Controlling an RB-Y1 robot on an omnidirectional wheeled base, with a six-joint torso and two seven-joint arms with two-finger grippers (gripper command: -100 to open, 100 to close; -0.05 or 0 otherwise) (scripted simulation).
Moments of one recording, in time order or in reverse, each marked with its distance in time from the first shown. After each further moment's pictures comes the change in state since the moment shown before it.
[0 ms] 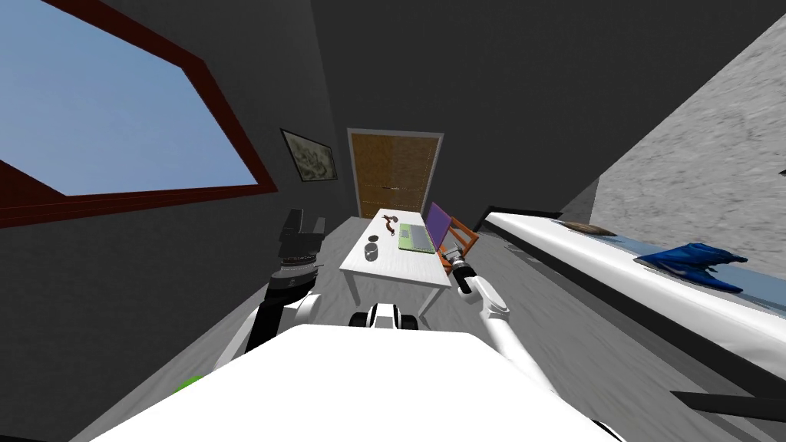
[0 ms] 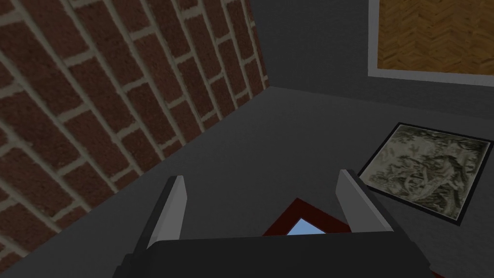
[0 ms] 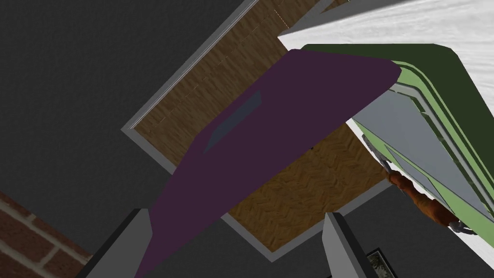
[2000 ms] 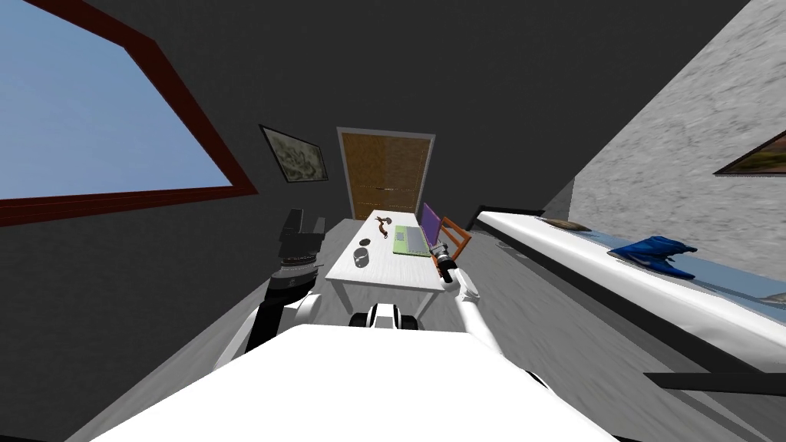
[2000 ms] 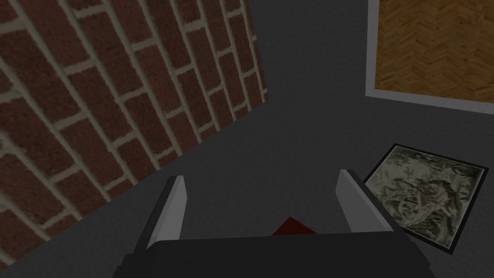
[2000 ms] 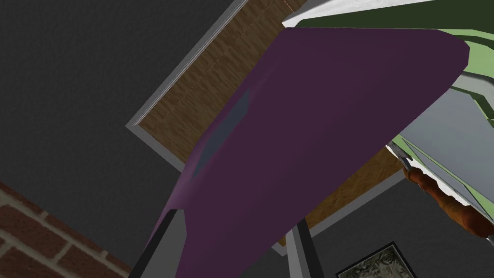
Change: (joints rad) left arm 0.000 0.000 0.000 0.000 0.000 0.000 0.000; right arm -0.159 0.197 -0.040 0.141 0.024 -0.081 0.162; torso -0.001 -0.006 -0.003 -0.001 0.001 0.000
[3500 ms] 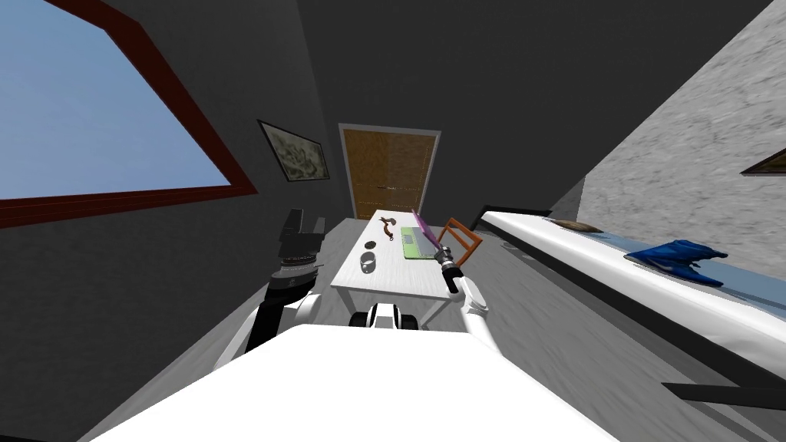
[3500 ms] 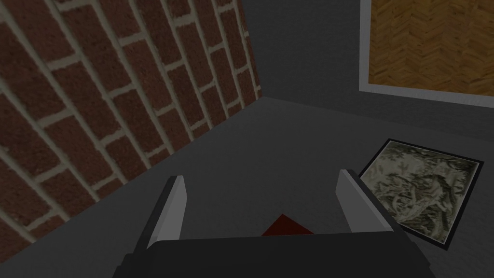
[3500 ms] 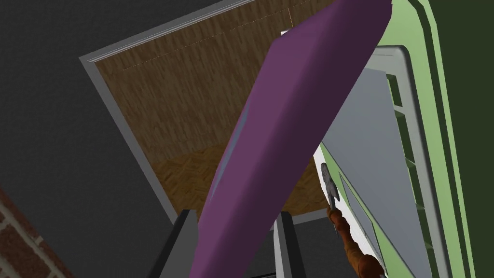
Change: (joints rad) left arm 0.000 0.000 0.000 0.000 0.000 0.000 0.000; right arm 0.097 0.043 -0.083 -0.067 0.147 -0.092 0.338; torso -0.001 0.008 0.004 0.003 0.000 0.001
